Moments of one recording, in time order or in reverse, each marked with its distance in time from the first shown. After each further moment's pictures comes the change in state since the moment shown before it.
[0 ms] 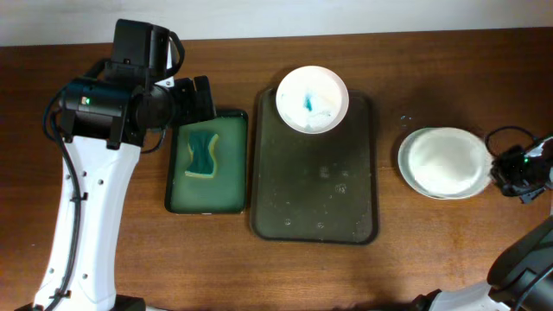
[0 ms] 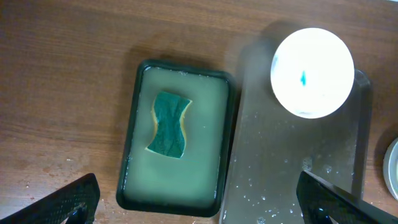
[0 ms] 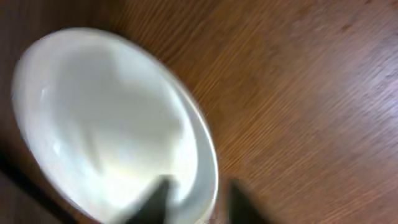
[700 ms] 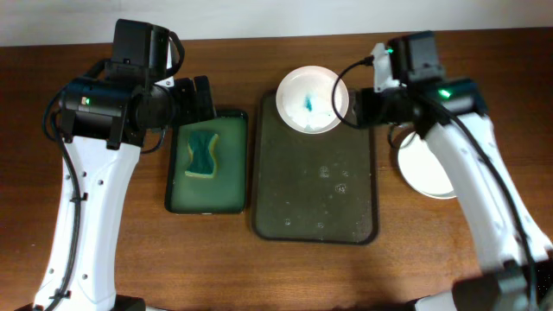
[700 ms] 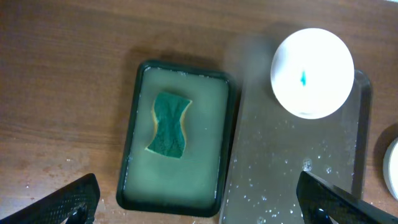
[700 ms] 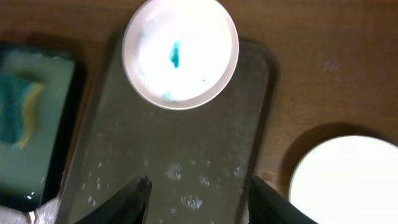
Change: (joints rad) left arm 0.000 0.000 0.000 0.000 0.000 0.000; right arm 0.894 -0.083 0.357 -0.101 0.134 -0.180
